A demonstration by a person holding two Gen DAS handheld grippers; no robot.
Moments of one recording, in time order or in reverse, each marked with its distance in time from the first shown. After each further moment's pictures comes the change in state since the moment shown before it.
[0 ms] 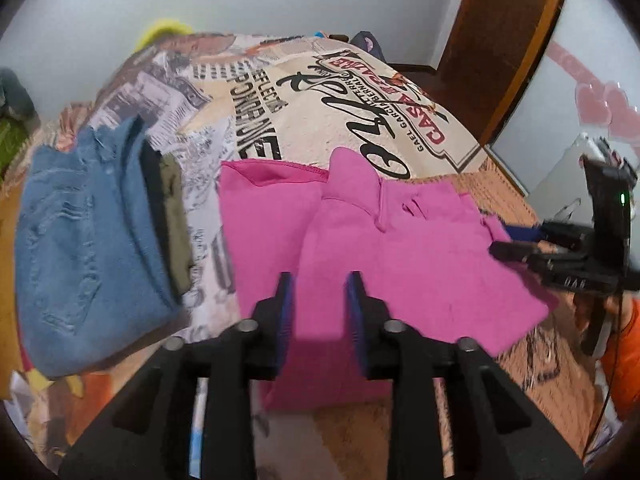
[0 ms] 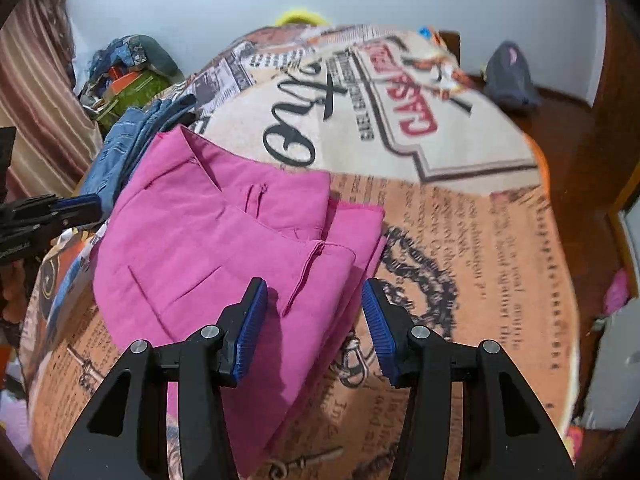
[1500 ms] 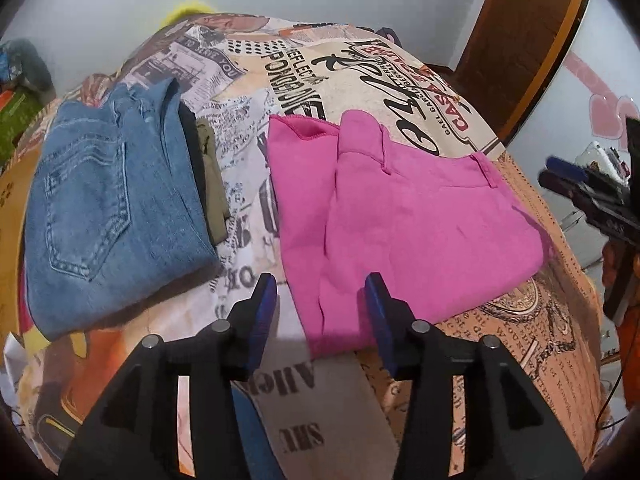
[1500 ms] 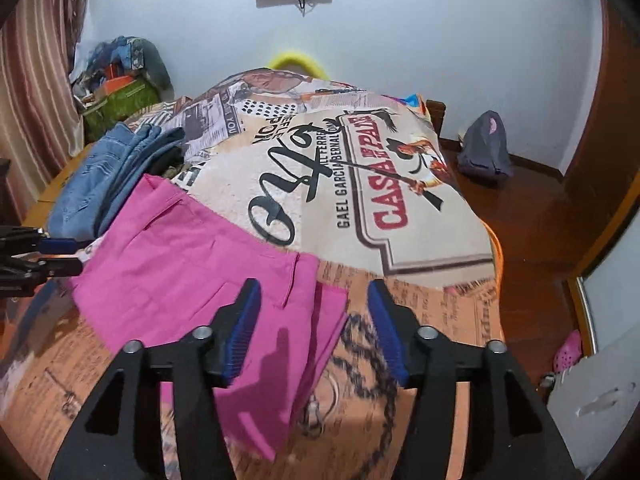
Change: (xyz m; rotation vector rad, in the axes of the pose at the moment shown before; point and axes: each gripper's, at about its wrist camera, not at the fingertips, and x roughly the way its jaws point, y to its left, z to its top) left arm -0.013 0.028 -0.037 -0.051 0.014 0.034; right arm -0.040 0.020 0.029 -0.141 -0.166 -0.172
